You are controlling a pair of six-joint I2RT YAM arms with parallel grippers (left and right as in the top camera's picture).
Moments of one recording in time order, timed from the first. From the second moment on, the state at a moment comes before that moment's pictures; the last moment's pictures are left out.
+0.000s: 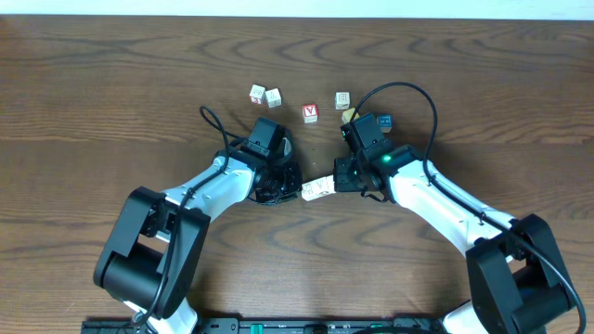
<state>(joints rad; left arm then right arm) -0.45 1.81 0.96 -0.39 0.49 -0.68 0.51 1.70 1.02 -0.51 -0.09 0.49</state>
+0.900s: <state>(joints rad) -0.45 1.81 0.96 -0.39 0.48 -0.69 0.55 1.79 1.02 -0.55 -0.02 0.52</state>
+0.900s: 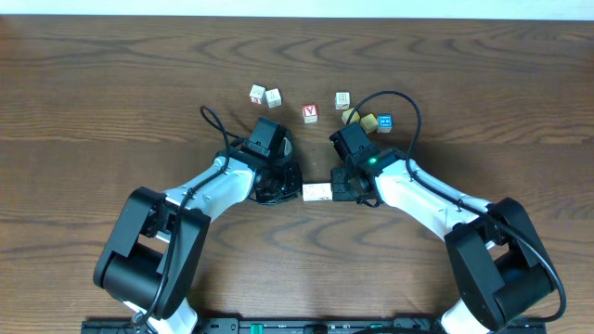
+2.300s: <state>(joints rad) -0.50 1.76 0.98 -0.50 0.28 -0.66 0.56 1.79 1.02 -0.62 -0.11 0.53</state>
